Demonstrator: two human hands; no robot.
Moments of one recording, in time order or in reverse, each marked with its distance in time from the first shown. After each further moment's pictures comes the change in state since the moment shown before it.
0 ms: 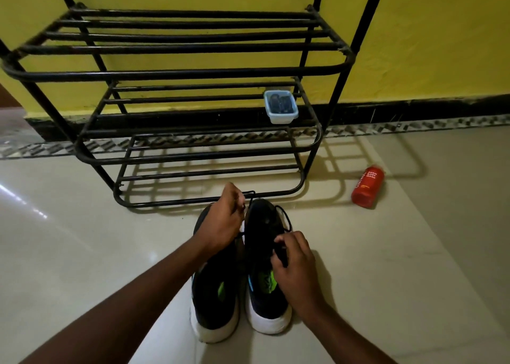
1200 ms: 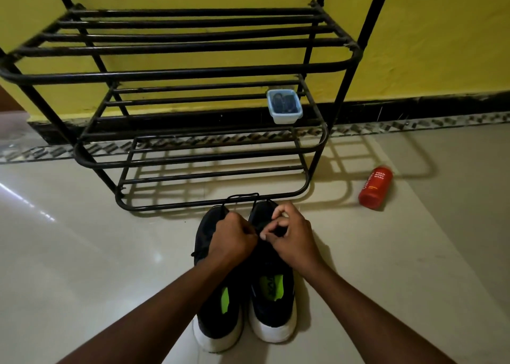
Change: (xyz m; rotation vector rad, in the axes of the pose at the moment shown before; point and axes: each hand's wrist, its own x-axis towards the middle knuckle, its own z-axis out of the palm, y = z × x) left_hand -0.003 -0.004 0.028 0.328 0.087 -0.343; right_hand 0.068 -0.020 0.000 0.195 -0.195 0.161
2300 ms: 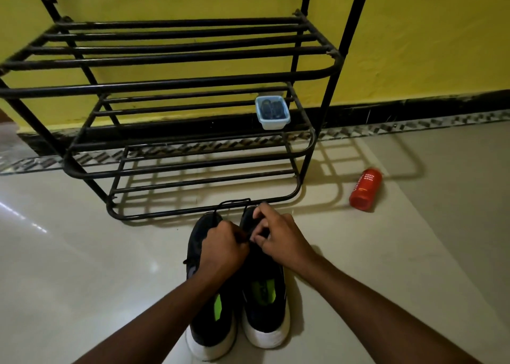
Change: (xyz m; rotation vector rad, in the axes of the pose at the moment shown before) left_hand -0.008 -0.002 0.002 0.103 0.034 0.104; right_hand 0.012 -0.018 -0.014 -0.281 -0.221 -0.154
